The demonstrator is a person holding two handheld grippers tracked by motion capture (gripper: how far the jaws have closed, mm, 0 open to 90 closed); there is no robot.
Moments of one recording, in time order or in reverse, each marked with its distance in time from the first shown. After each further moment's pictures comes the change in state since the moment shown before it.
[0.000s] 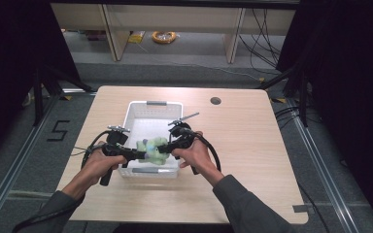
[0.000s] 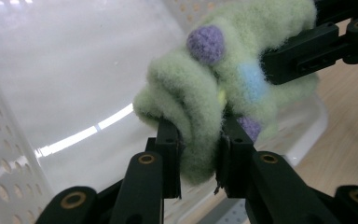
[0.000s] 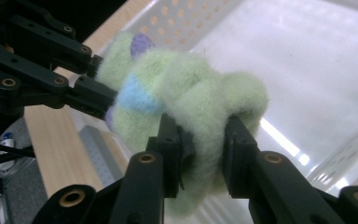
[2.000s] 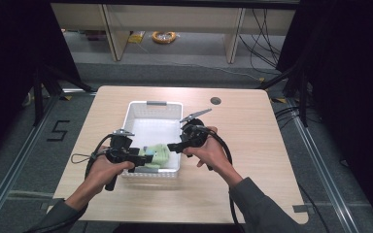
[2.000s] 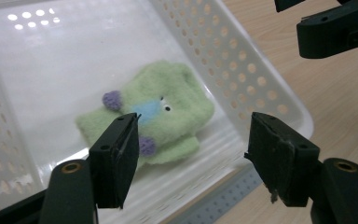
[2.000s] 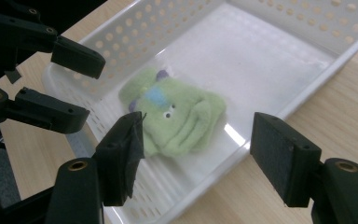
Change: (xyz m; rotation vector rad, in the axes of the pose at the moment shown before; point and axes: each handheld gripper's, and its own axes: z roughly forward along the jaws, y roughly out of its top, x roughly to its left) left arm -0.032 -0.004 -0.005 -0.075 0.090 0.029; right arm -0.009 -0.003 -0.039 -0.026 -0.117 -0.079
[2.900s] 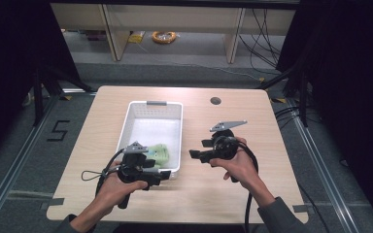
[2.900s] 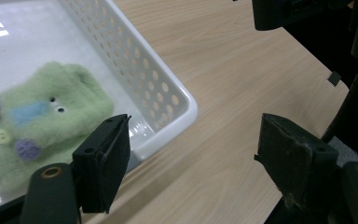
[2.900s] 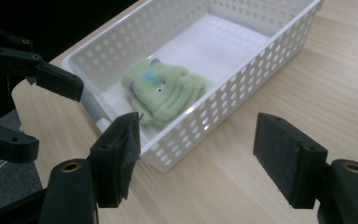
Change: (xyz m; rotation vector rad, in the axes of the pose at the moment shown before) left arm -0.066 -0.021 -0.004 -0.082 -0.135 0.058; right arm -0.019 -0.053 -0.062 -0.121 0.038 0.015
